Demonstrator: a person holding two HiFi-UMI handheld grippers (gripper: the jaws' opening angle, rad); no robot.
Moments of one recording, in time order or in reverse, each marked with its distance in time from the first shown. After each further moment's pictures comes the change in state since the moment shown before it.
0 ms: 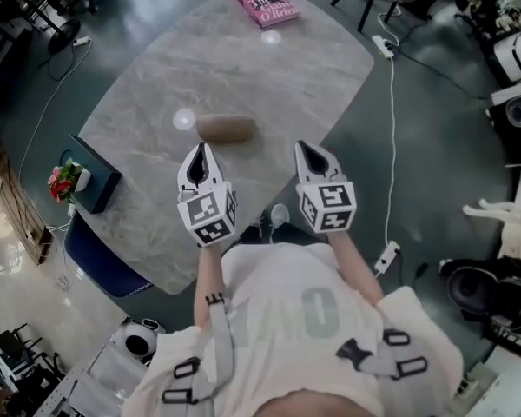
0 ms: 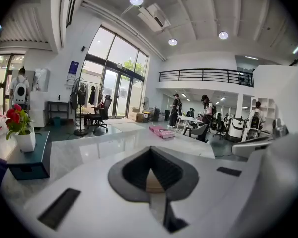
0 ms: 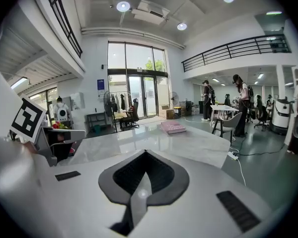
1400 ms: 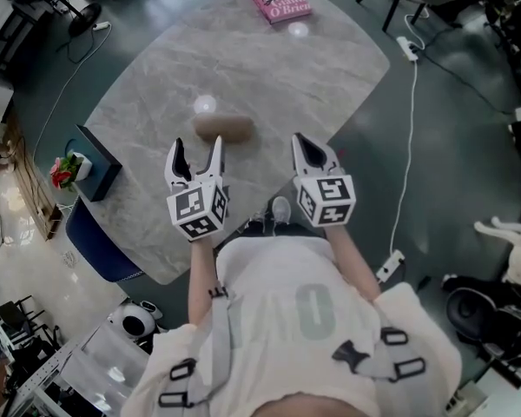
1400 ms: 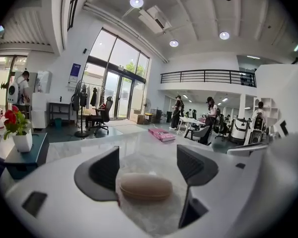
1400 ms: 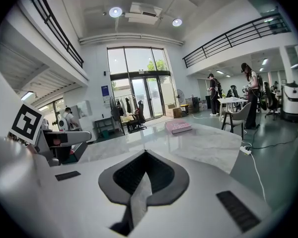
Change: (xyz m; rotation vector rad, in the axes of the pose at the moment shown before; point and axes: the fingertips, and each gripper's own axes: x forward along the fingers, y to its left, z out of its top) left arm 0.020 -0.022 0.012 -0.005 -0.023 0.024; right arm 0.030 -0.031 0.005 0.068 -0.021 0.121
